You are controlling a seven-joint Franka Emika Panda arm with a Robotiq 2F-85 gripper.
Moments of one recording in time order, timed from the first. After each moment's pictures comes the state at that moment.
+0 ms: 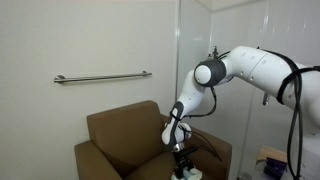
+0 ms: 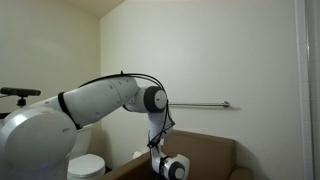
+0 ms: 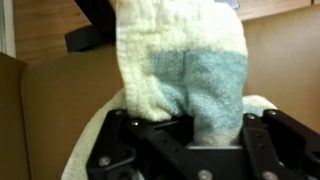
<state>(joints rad) -0.11 1.13 -0.01 -1.77 0.11 2.37 0.09</state>
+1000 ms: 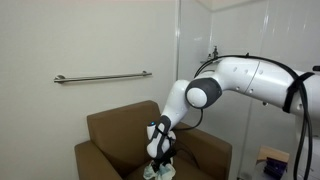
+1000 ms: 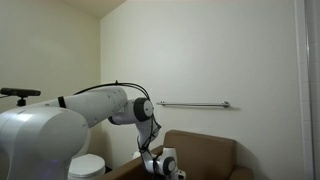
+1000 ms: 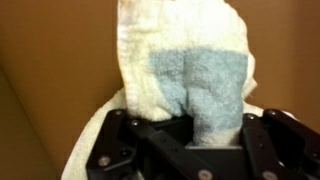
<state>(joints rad) 0.18 1.31 -0.17 -1.48 0.10 2.65 0.39</state>
